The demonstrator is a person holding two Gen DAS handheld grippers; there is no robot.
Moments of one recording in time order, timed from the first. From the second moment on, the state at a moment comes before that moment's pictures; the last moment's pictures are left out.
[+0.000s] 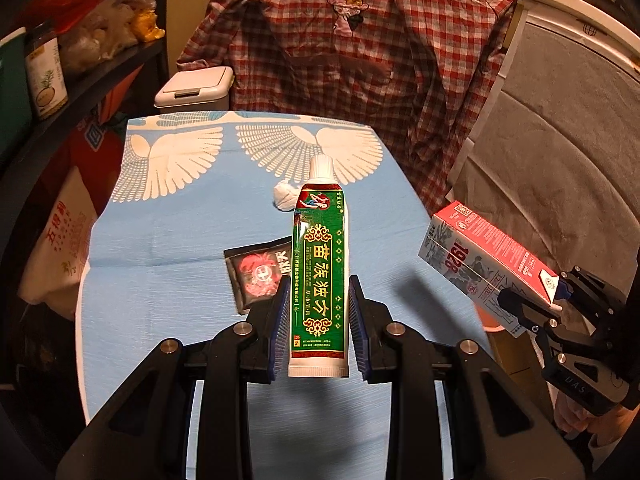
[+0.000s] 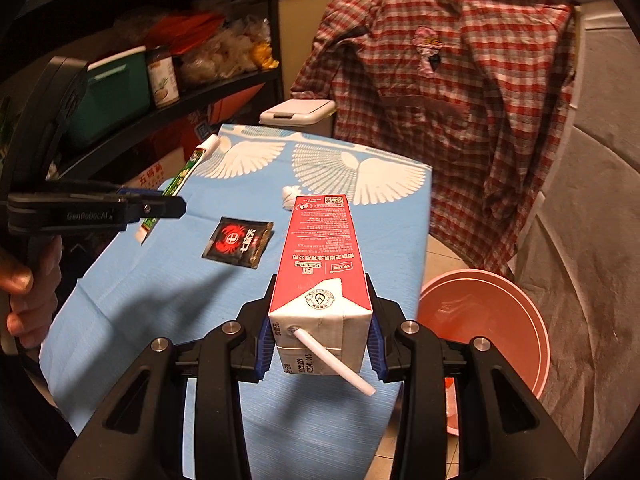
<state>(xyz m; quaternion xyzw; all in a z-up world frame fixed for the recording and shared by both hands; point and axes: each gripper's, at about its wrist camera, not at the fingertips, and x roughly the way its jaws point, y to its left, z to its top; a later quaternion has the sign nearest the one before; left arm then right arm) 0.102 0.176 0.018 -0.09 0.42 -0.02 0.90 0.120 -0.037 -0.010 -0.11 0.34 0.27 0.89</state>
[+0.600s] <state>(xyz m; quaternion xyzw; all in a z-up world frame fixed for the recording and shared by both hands) 0.116 0.123 0.019 -0.07 0.41 -0.05 0.91 0.135 -0.100 0.004 -0.05 0.33 0.21 0.92</state>
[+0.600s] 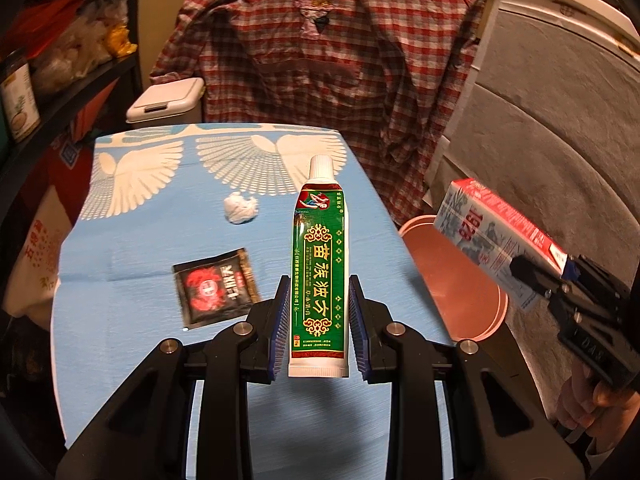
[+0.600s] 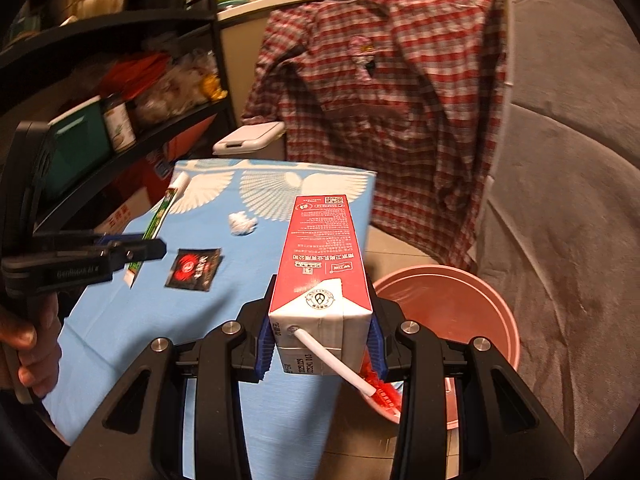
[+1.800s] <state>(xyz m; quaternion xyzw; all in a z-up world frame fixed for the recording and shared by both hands) 0.192 -0.042 -0.019 -0.04 0.45 -0.16 0.88 0.191 -0.199 -0.021 0.01 0.39 0.06 0.92</state>
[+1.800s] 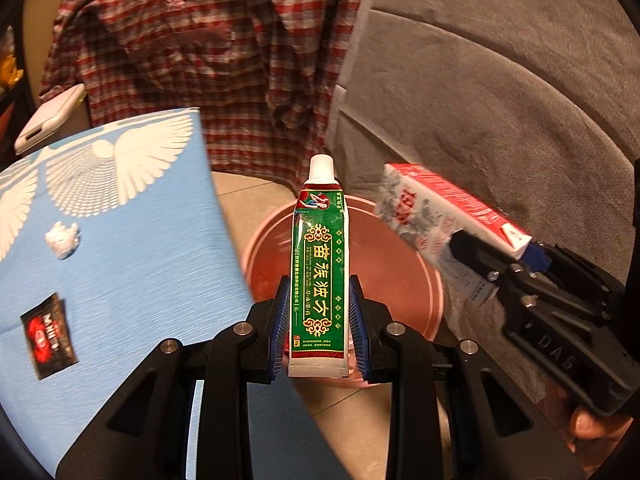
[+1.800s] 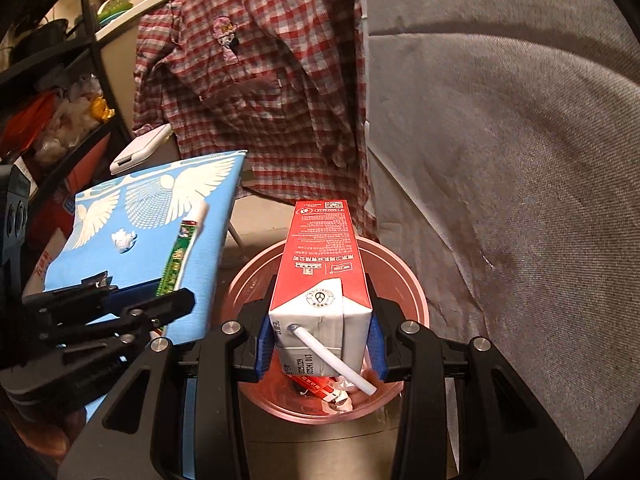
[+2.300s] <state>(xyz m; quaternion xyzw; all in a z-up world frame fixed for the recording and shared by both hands) 0.179 -0.013 0.010 -0.05 0.40 -0.17 0.90 0.196 -0.196 -0.023 0.02 0.39 0.06 0.92</state>
